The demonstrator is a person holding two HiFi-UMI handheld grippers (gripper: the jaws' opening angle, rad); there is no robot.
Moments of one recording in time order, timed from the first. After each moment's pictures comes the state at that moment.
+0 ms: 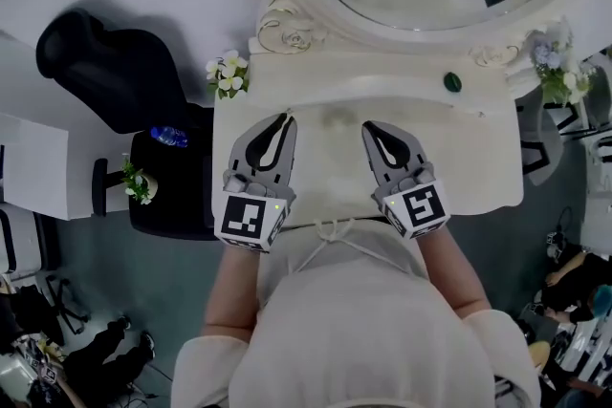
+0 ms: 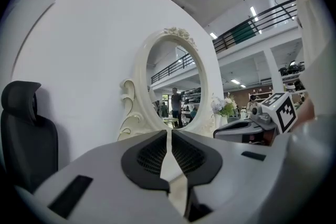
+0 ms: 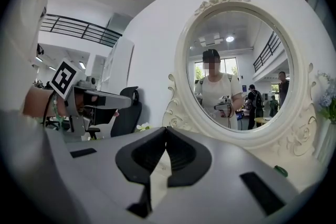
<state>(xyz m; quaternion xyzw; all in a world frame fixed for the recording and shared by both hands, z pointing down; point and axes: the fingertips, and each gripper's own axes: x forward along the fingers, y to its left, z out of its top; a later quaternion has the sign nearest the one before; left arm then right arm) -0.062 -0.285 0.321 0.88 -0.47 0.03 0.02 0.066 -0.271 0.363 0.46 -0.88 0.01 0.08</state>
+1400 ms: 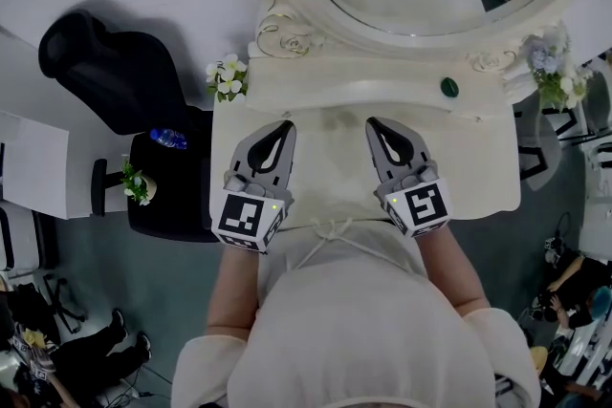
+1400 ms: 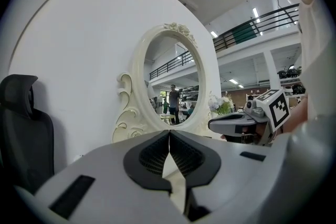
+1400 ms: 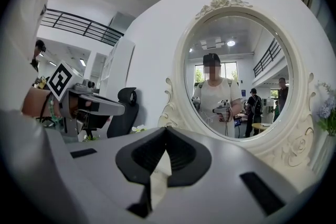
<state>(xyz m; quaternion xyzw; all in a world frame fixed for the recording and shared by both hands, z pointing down) -0.055 -0.282 0.328 0.89 -0.46 0.04 0.04 0.077 -0.280 0.346 0.46 -0.88 -0.02 0.08</state>
